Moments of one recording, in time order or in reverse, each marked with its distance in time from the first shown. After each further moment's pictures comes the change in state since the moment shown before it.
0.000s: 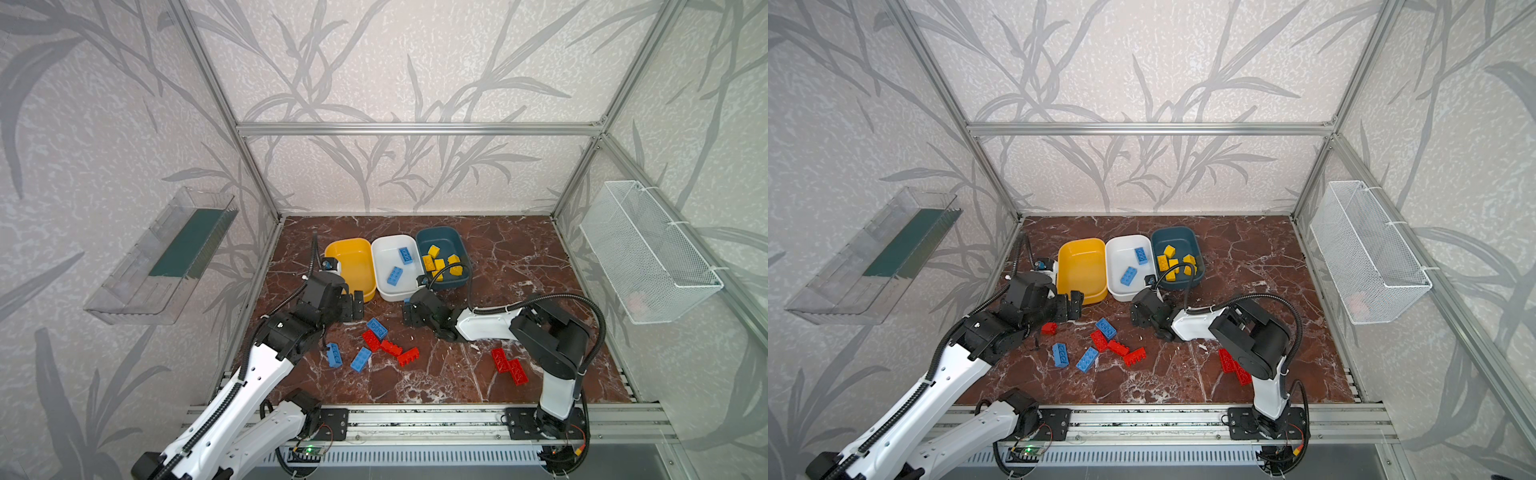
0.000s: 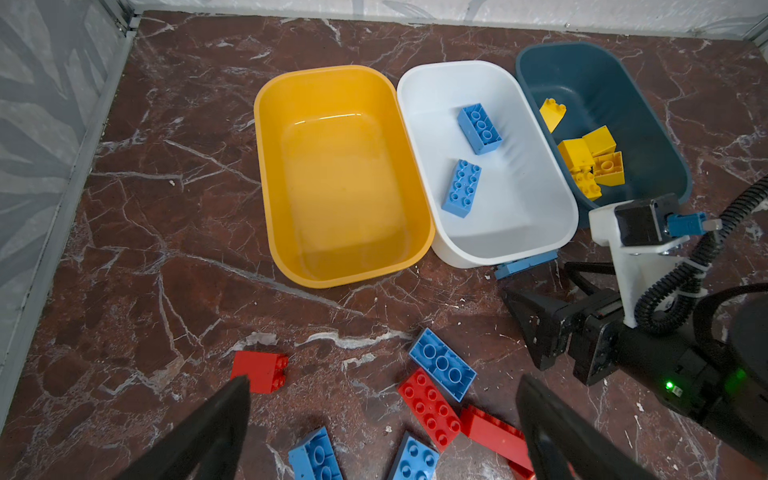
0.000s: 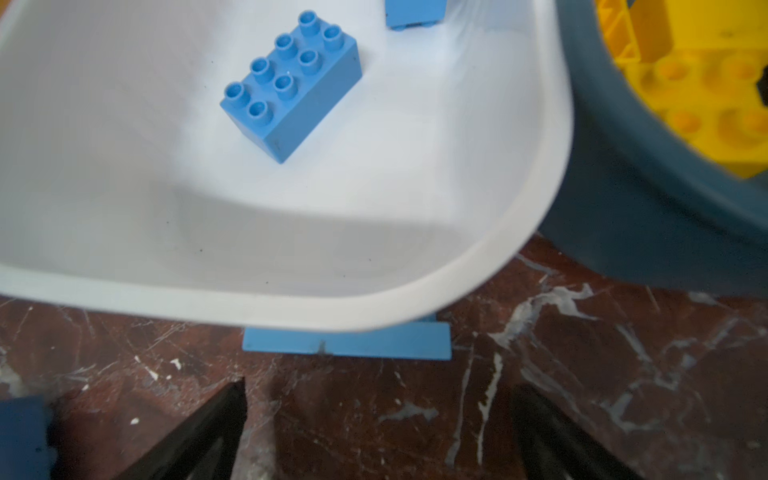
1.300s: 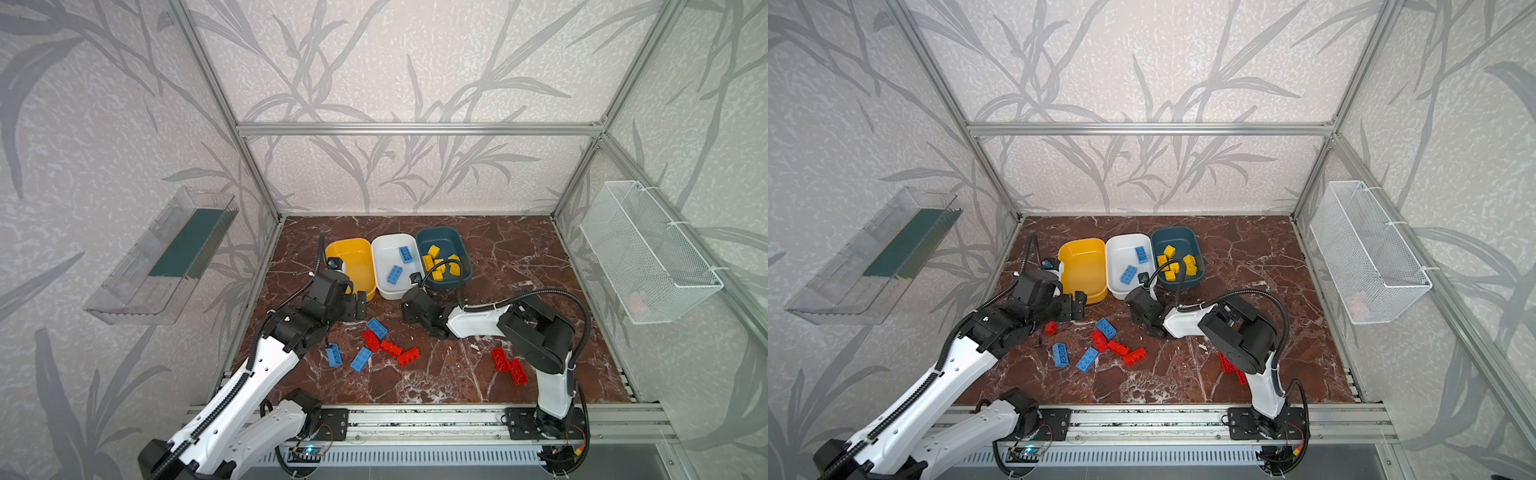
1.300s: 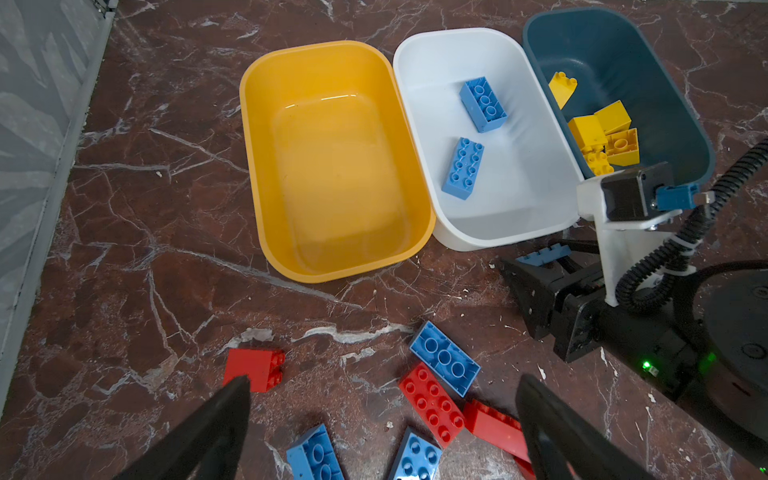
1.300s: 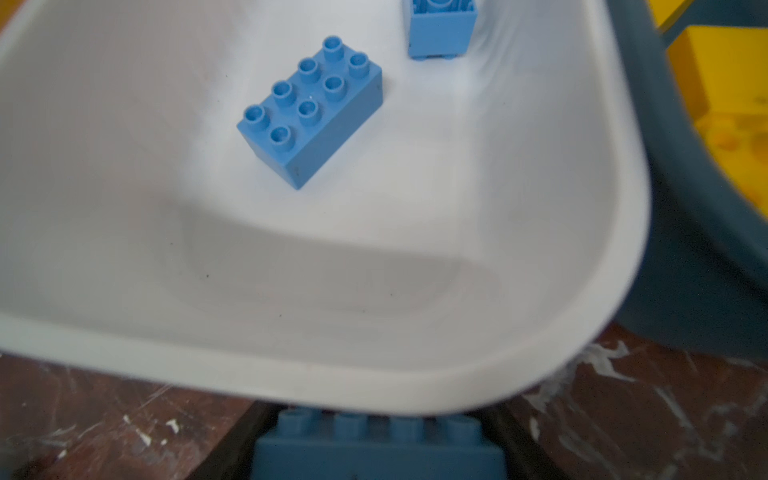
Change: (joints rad) left arm 0.001 0.046 0.000 0.003 0.016 0.008; right arm 0.015 0.060 0.069 -0.001 0.047 -0.036
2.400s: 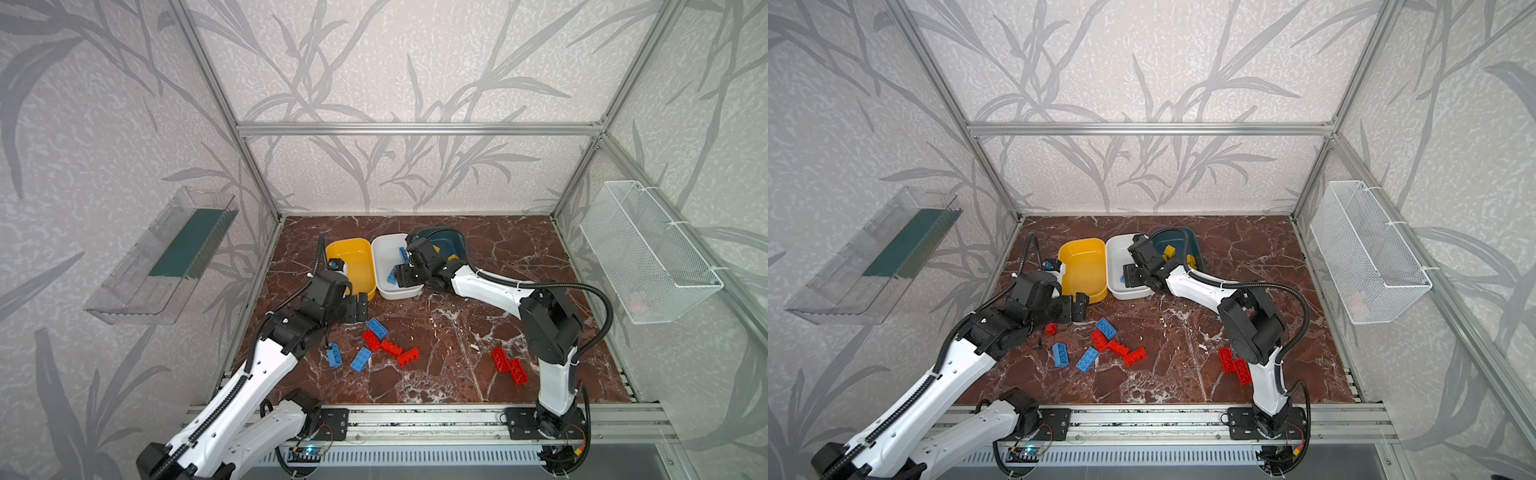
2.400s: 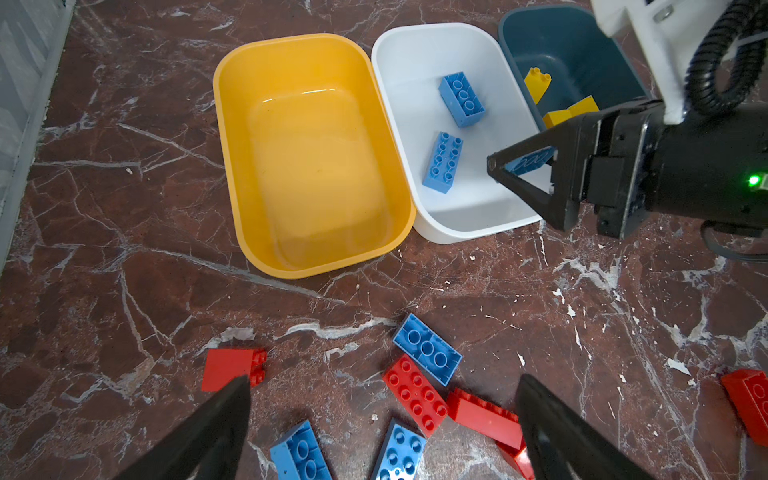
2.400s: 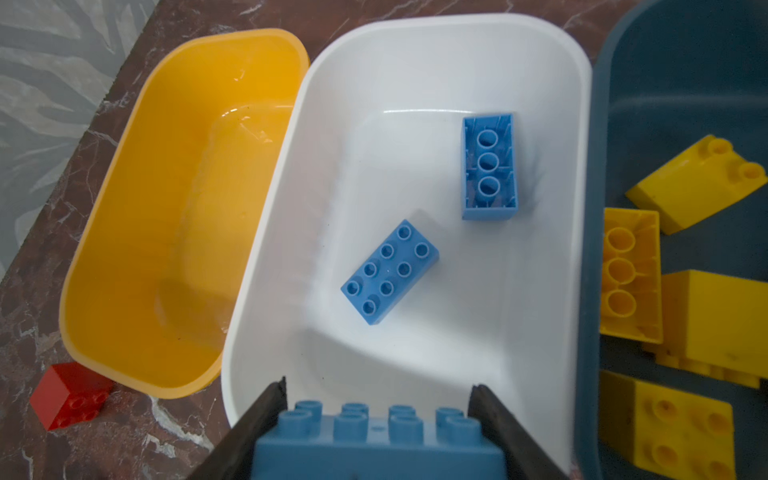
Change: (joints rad) left arm 0.000 -0.015 -0.004 0.000 0.052 0.001; right arm -0.169 0.011 0.438 -0.406 -0.351 -0.078
